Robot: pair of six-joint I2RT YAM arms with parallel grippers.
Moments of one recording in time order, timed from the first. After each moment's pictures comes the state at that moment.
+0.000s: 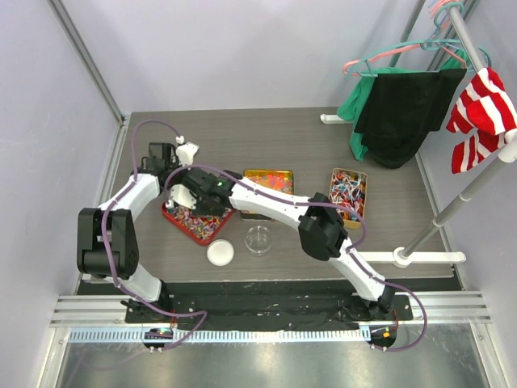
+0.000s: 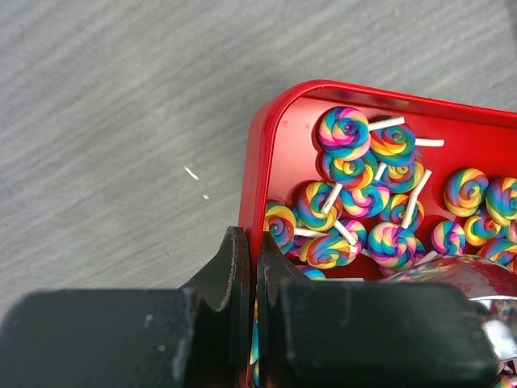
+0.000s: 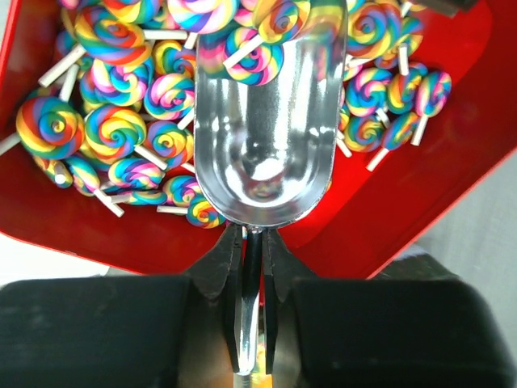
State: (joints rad) left arm -0.07 1.58 1.02 -0.33 0.19 0.38; right arm 1.08 2.35 2.17 -0.84 0.07 -0.53
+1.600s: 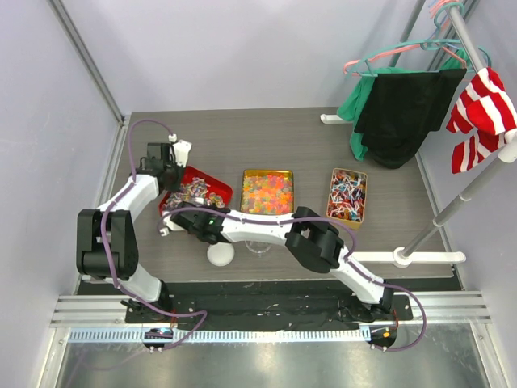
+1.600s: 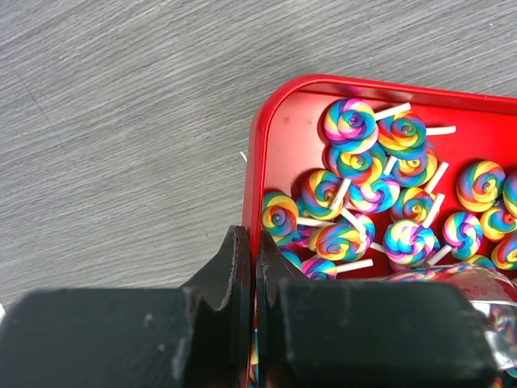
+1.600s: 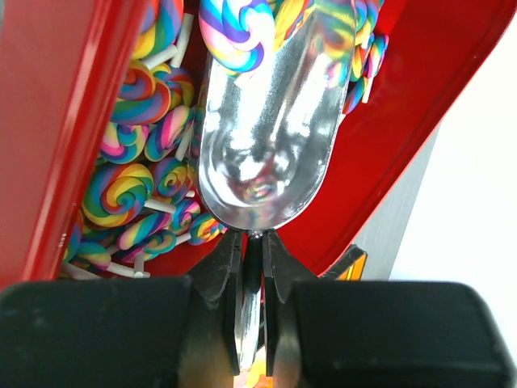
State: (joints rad) left arm -0.06 1.58 1.01 -0.30 0.05 0.31; right arm 1.23 2.34 1.89 -0.42 0.57 -0.71
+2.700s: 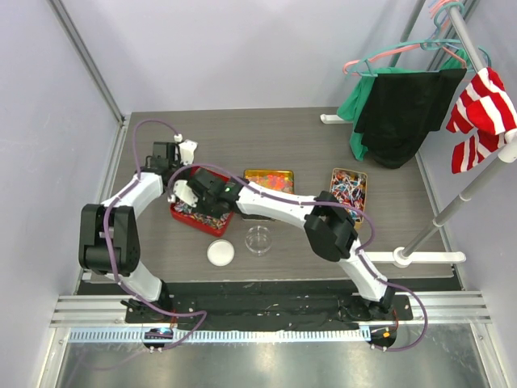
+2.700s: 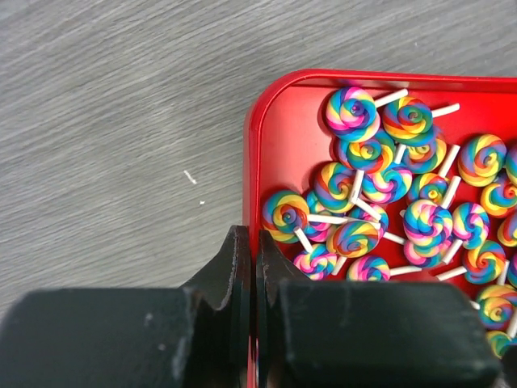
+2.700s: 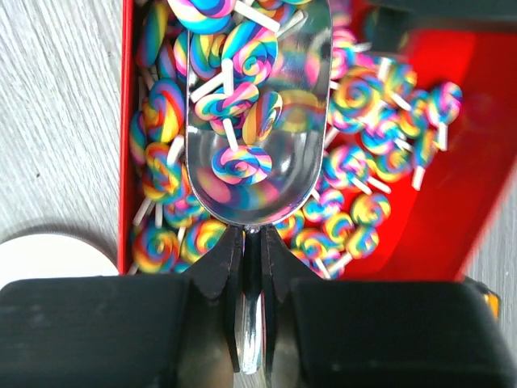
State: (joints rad) left arm -0.09 1.61 1.03 -0.31 0.11 0.25; right arm 1.07 2.25 1.95 -0.58 0.06 -0.40
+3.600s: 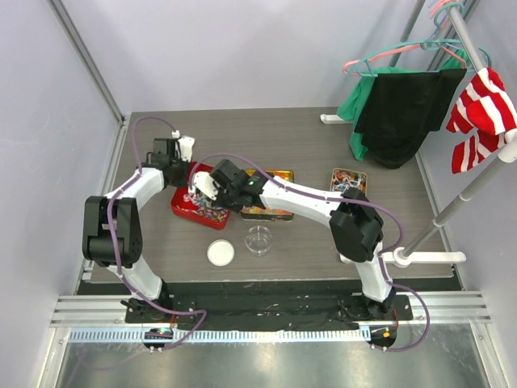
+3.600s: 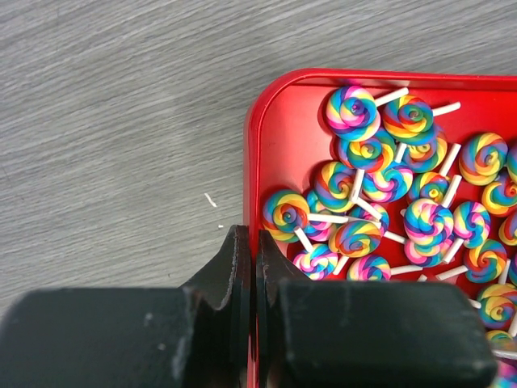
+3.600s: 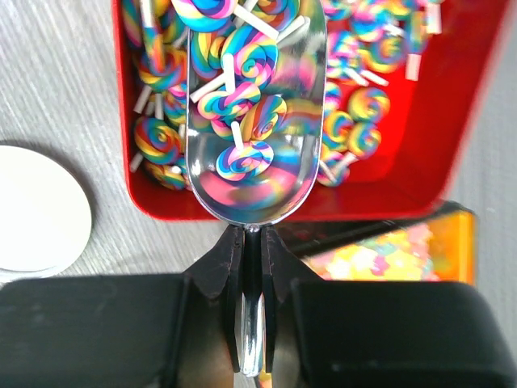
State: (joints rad) left arm -0.07 1.68 1.08 -0.28 0.08 0.20; right arm 0.98 2.05 1.69 -0.52 0.01 -0.42
